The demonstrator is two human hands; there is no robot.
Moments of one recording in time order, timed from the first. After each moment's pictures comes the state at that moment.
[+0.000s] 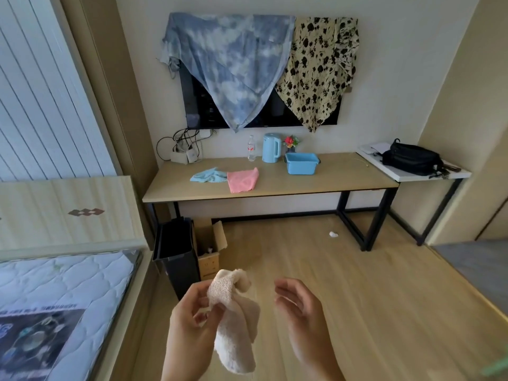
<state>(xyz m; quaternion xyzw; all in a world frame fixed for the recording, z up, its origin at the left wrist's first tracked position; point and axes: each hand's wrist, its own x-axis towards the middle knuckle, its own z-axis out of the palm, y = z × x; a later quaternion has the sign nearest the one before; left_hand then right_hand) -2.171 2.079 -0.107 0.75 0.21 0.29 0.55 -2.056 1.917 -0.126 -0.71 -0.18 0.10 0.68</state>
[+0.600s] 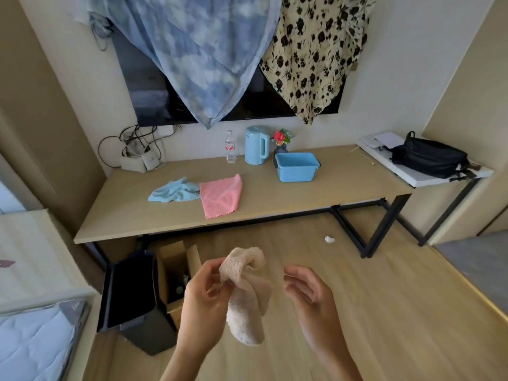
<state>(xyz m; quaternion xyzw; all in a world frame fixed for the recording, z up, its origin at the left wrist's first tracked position) -1.768 2.265 -0.108 0.75 0.18 0.23 0.59 -1.687 2.089 -0.136 -0.72 -0.13 0.09 0.67</state>
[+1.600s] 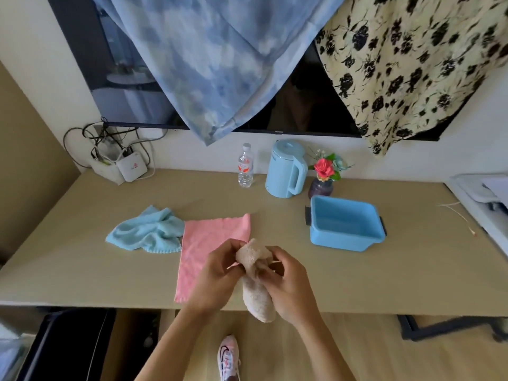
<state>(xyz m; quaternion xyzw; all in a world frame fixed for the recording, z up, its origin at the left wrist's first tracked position) -1.244 2.471 -0.177 0.72 0.18 0.19 0.64 -1.154 2.333 -0.181 -0.79 -0.28 0.18 0.51</state>
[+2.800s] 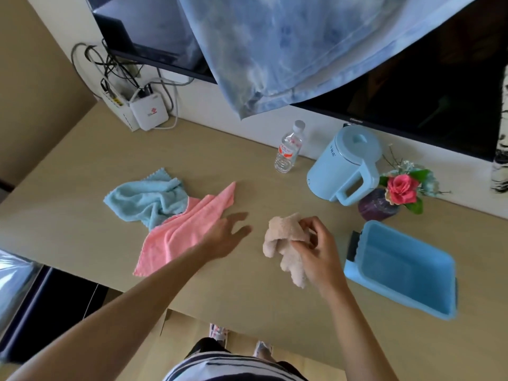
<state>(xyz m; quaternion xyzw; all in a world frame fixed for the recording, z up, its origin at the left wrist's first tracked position) -1.094 2.648 -0.314 0.83 0.34 0.00 0.44 -0.957 2.462 -0.238 -0.78 -0.25 0.29 0.48</state>
